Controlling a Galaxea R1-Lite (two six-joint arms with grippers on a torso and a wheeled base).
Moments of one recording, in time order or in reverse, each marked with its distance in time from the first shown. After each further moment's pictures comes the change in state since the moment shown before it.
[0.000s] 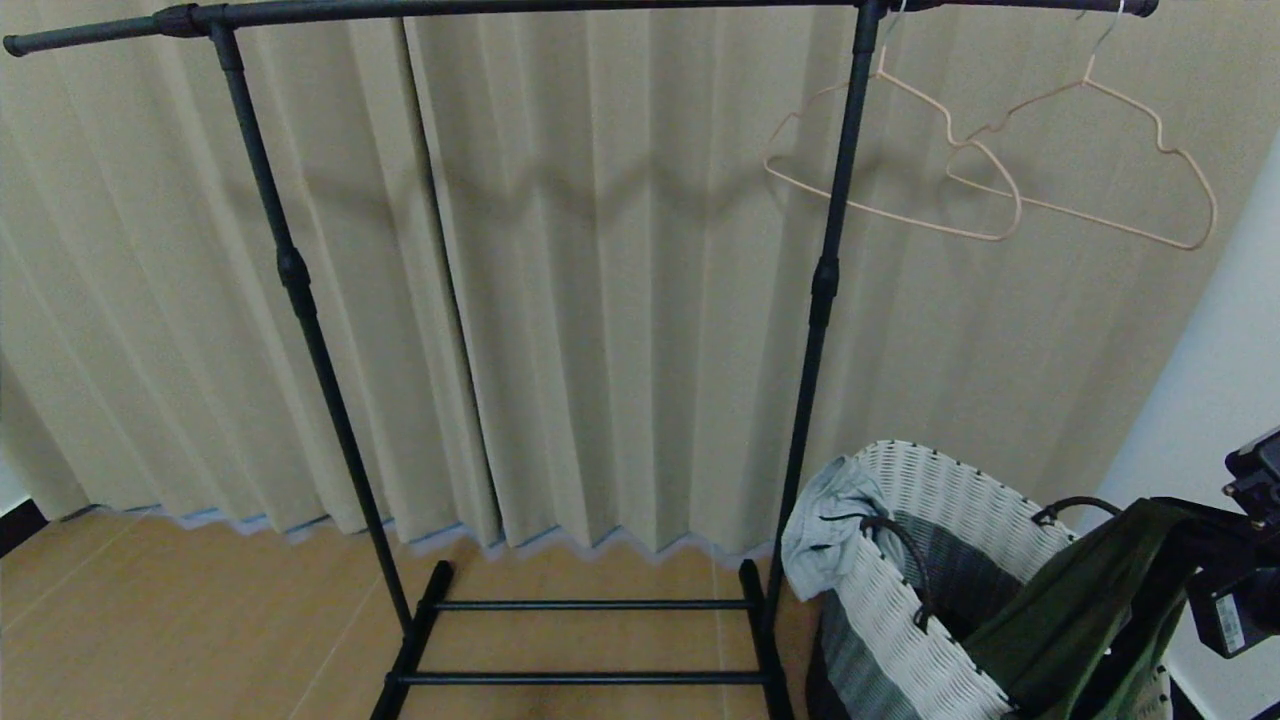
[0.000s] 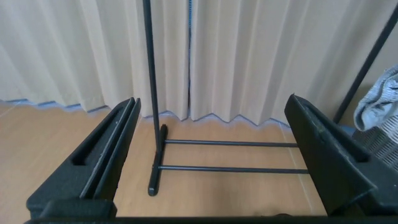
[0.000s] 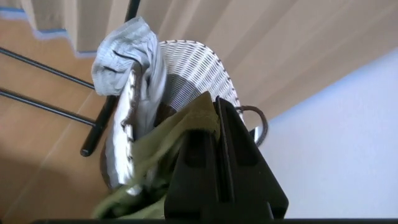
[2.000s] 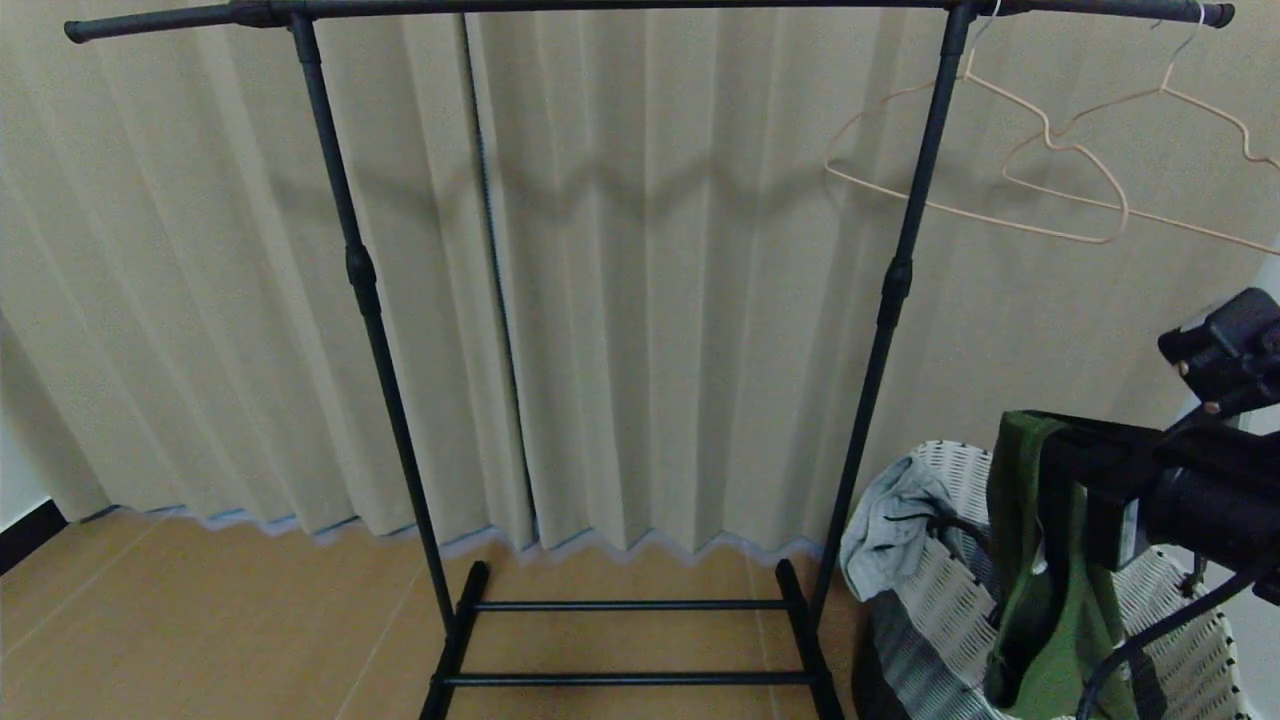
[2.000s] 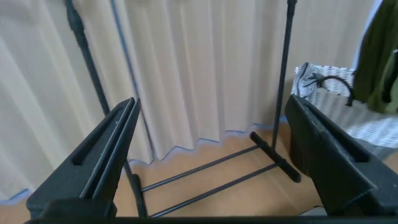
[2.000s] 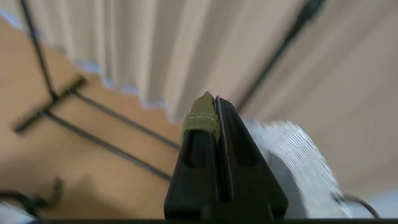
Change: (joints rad) left arm -0.014 0.311 -0.287 -0.116 -0.406 0.070; right arm 0.321 0.121 -0.231 -0.003 0.010 0.232
